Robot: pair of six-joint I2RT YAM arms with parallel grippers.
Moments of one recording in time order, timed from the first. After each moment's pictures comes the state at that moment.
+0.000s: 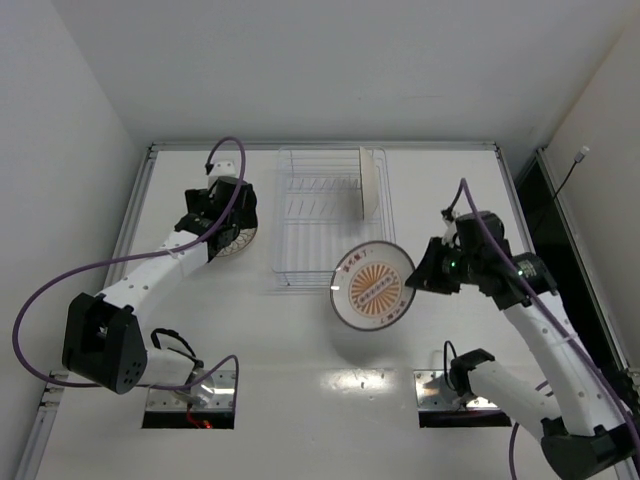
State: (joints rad) left arm -0.37 1.34 1.02 -0.36 -0.59 -0.30; right arm 0.33 0.87 0.95 -0.99 -0.26 0.57
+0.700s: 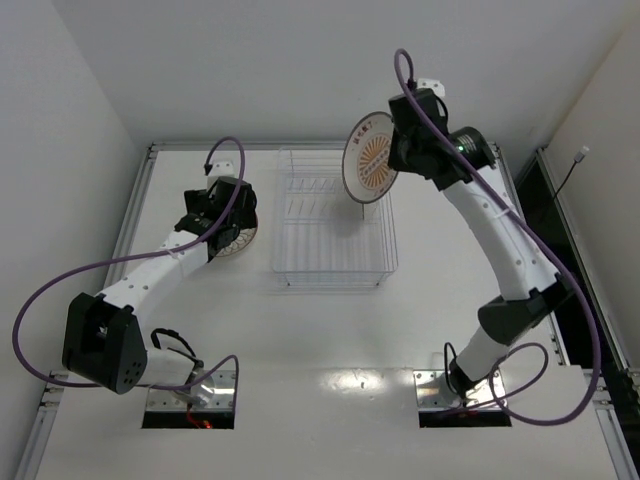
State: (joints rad) left arm -0.37 1.34 1.02 -0.37 -0.60 -0.31; right arm 0.50 1.64 2.01 -1.05 0.46 0.45
